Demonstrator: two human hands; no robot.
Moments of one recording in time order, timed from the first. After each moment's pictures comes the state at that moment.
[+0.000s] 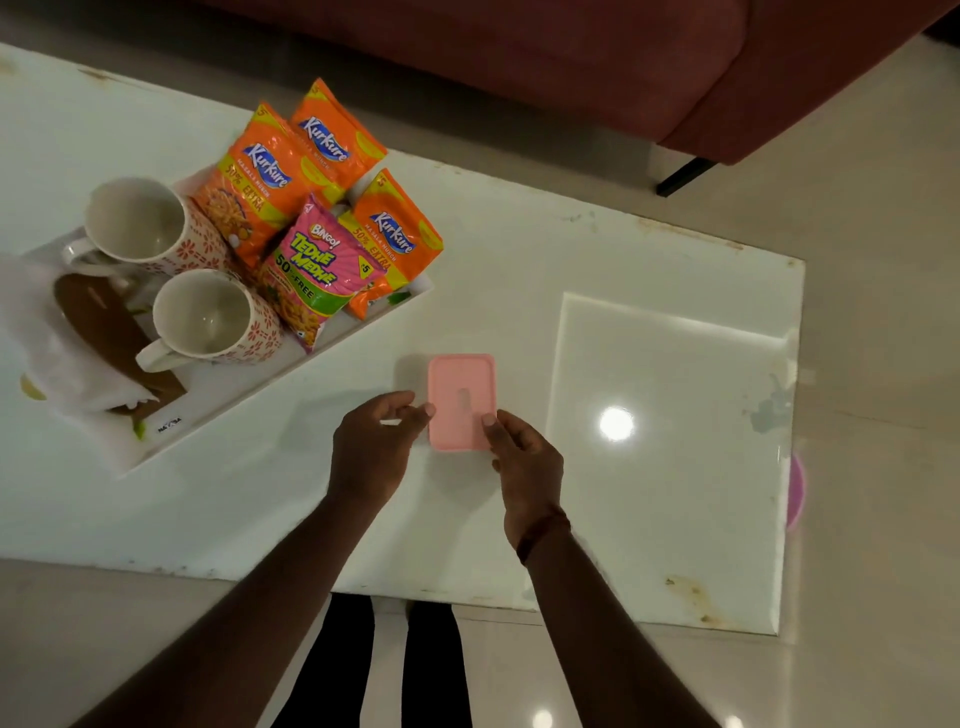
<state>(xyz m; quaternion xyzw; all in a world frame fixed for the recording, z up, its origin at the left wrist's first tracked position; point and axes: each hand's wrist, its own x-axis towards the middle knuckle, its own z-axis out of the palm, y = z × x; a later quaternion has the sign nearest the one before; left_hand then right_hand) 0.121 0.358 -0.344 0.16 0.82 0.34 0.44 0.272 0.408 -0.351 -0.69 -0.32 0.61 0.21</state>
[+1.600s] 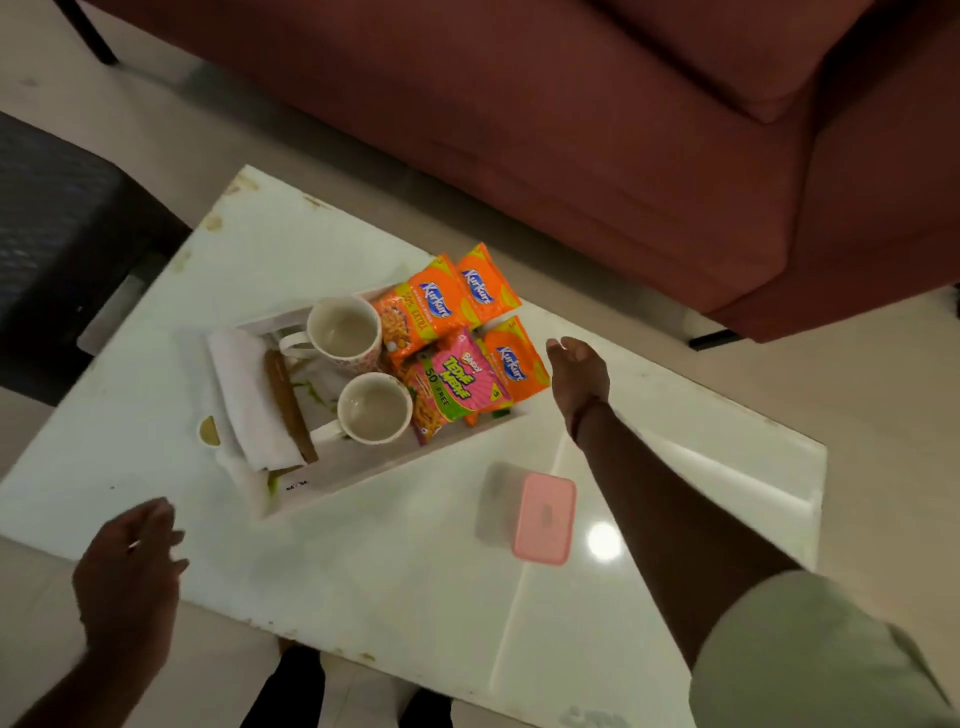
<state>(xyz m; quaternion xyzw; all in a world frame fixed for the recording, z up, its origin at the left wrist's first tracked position) -0.076 0.169 -0.319 -0.17 0.81 0.52 0.23 0.094 0.577 -0.297 -0.64 -0.64 0.42 0.06</state>
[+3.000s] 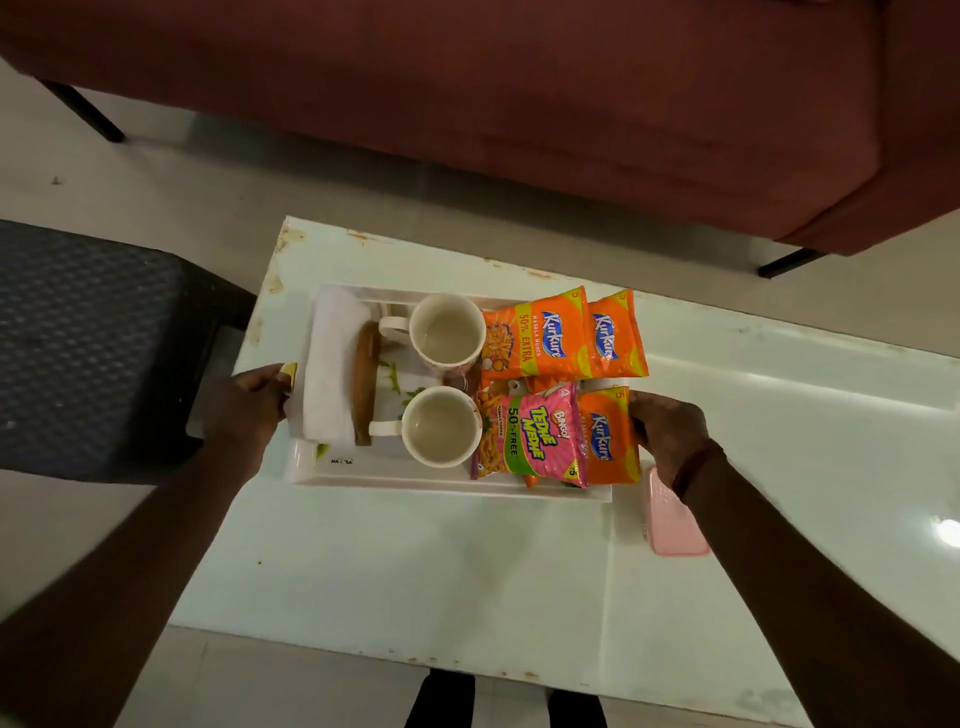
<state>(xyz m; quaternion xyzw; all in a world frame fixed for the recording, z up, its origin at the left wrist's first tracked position) -0.288 0.294 -0.337 0.01 0.82 0.44 0.35 0.107 0.510 -0.326 -0.70 -0.42 0.57 0.12</state>
